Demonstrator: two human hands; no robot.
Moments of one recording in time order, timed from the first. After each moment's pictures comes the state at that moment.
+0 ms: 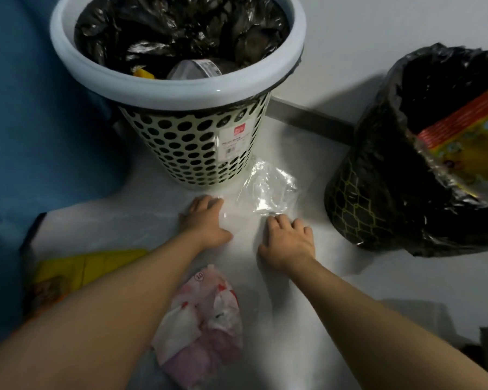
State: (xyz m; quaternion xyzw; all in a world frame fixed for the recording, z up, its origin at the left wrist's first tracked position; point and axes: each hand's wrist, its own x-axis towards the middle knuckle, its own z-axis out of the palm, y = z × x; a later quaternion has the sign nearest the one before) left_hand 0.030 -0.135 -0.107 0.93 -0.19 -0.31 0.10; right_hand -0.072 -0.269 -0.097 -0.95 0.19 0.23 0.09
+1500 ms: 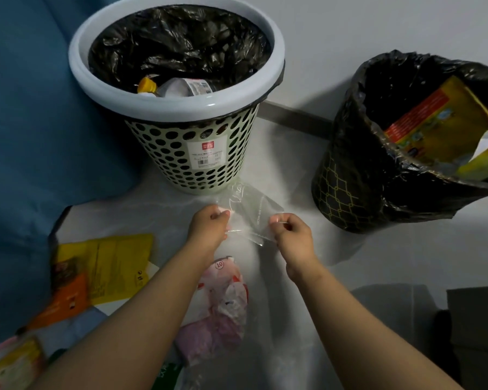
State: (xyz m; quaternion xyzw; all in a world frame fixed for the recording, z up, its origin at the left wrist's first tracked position) left_hand -0.040 -0.132 -0.066 0.76 0.10 -0.28 0.58; right_hand -0.120 -0.247 -0.068 -0.62 0.42 -0.08 0.66
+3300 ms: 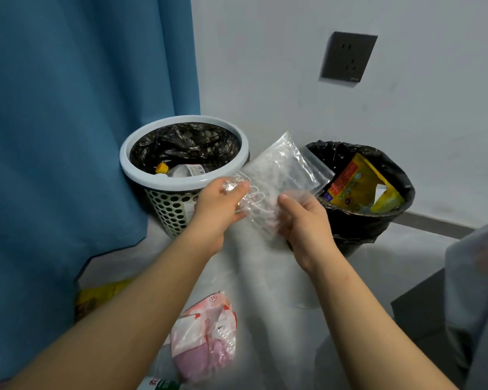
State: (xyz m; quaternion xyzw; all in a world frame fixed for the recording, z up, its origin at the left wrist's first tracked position) left_hand -0.085 -0.142 0.131 0.65 -0.05 -0.22 0.73; right_hand -0.160 -0.250 0.112 -0.56 0.25 -0.22 0.76
